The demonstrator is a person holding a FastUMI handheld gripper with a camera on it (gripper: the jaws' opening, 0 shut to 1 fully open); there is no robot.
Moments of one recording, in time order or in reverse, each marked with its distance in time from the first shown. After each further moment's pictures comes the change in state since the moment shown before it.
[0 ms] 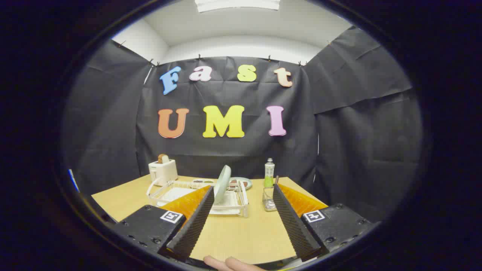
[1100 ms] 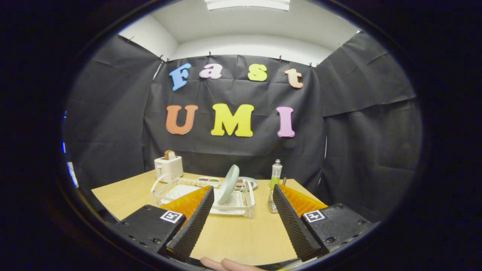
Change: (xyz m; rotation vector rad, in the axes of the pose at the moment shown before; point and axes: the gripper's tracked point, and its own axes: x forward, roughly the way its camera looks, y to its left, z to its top) arm 0.039 0.003 0.007 -0.054 0.028 0.020
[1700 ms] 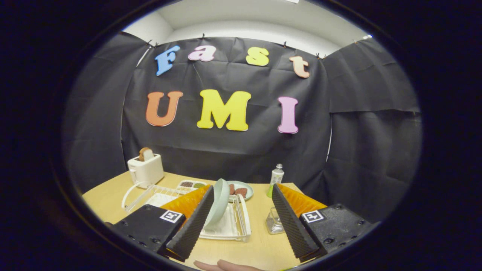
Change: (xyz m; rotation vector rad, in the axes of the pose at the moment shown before) arm 0.190 0.008 0.050 -0.013 0.150 -0.034
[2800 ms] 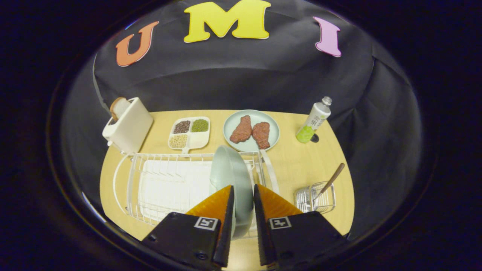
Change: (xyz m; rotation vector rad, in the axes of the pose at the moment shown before) arm 0.138 0.044 -0.036 -0.042 0.785 -0.033
